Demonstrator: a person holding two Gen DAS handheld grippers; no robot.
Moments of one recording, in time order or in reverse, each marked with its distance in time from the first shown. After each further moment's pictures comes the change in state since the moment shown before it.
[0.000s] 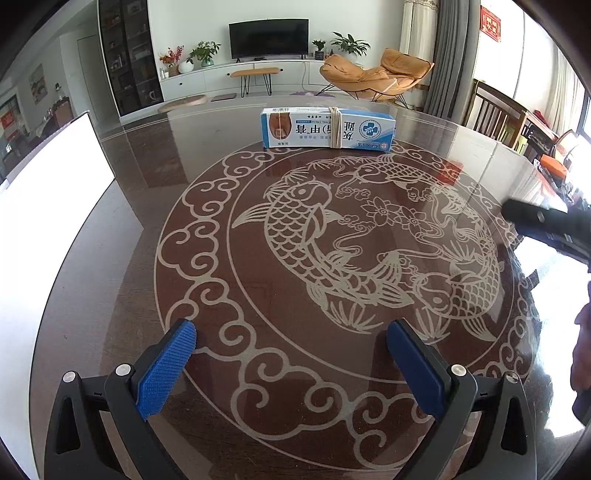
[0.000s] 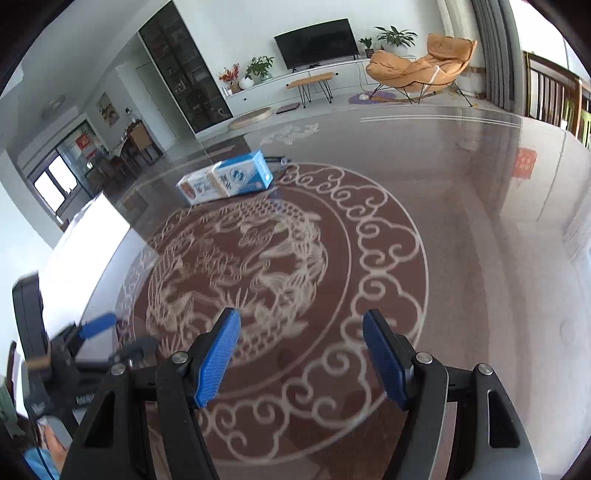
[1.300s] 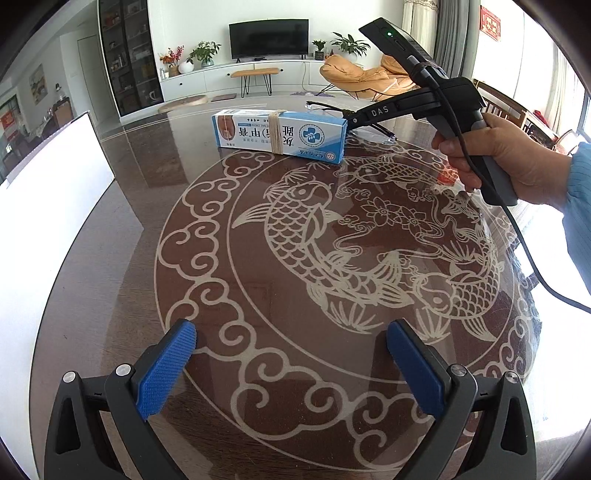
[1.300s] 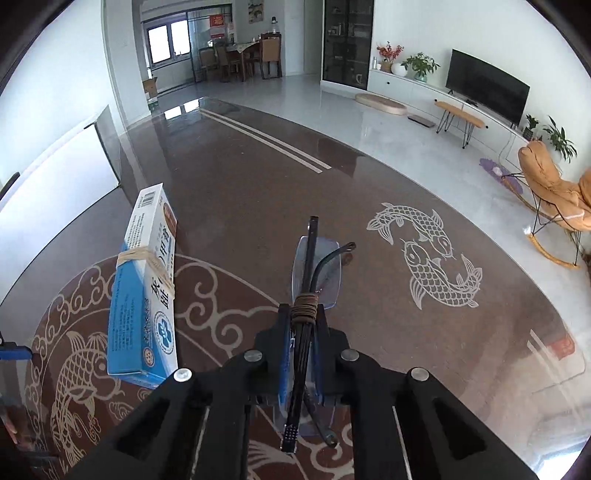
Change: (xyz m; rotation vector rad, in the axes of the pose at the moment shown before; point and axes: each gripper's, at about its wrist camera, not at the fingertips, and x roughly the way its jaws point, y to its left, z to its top) left arm 0.000 -0.001 0.000 0.000 0.000 0.000; right arm 0.191 0.093 0.129 -0.691 0.139 0.119
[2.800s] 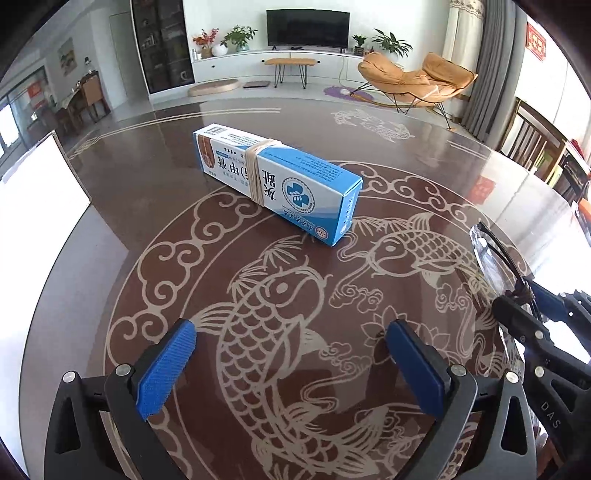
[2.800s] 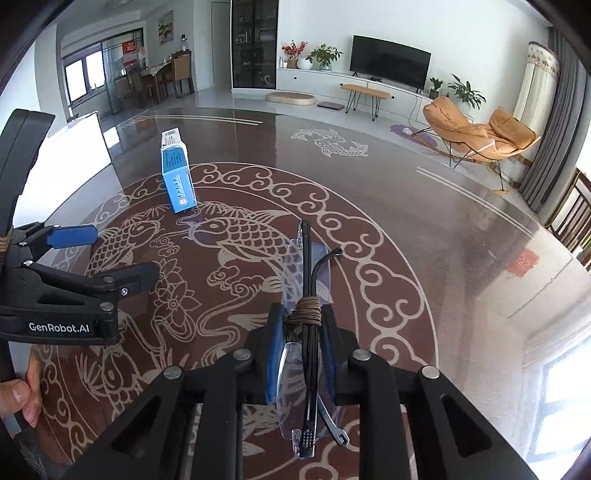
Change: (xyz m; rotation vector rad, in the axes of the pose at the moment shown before) left arm 0.072 -0.023 0.084 -0.139 0.044 0.094; right arm -0.116 0.051 -0.121 0.239 -0.015 -0.294
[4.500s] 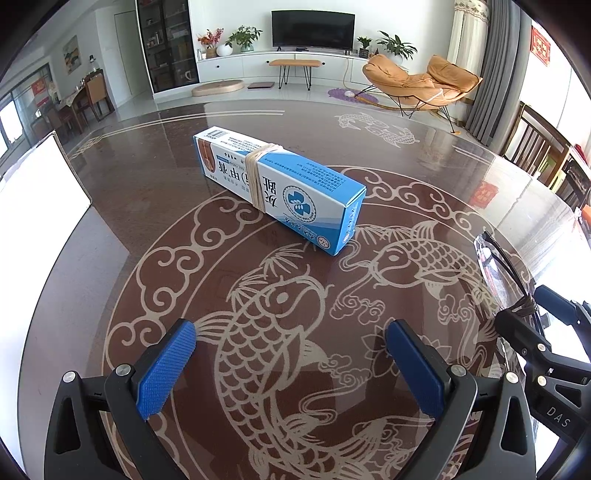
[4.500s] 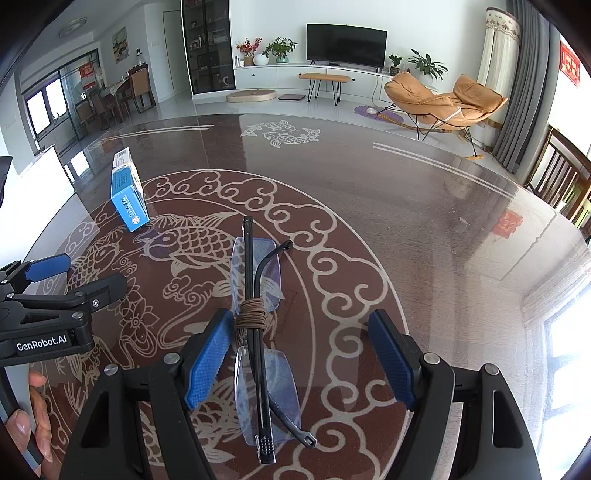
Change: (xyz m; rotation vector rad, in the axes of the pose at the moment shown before) left arm -0.003 0.009 -0.004 0.003 -0.005 -0.003; right arm 0.000 -0.032 0.002 0.150 0.035 -0.026
